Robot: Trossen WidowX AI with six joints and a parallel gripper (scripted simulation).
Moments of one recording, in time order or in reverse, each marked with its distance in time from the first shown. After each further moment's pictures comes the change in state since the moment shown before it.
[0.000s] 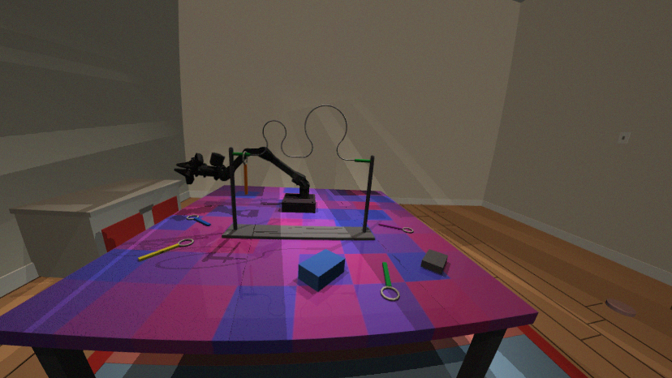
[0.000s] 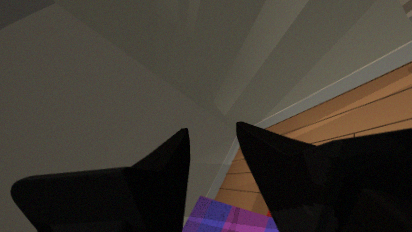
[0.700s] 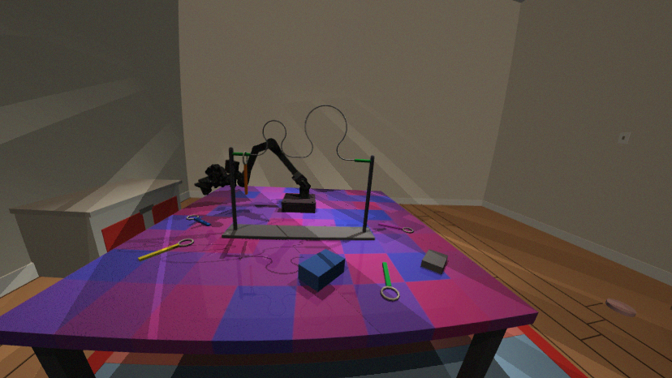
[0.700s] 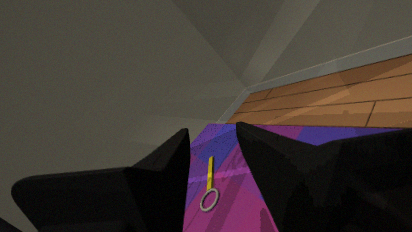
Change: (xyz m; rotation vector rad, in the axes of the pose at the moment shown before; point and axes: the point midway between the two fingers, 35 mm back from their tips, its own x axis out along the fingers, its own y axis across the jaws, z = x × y) arm -0.043 0.080 -0.156 -0.170 0.273 0.103
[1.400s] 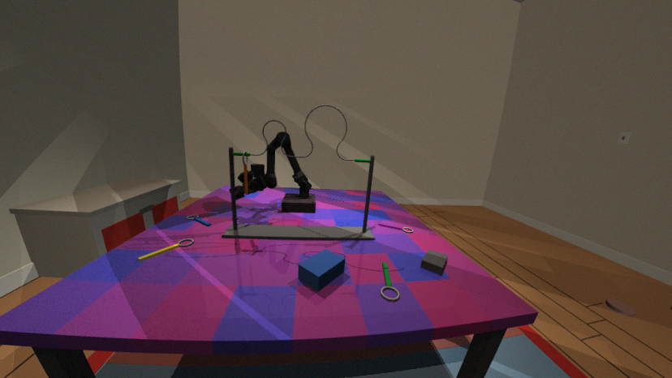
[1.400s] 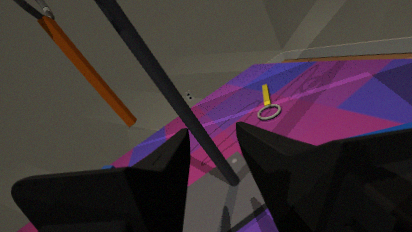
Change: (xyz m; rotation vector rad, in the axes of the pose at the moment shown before) arm -0.070 0.125 -0.126 -0.174 0.235 0.176
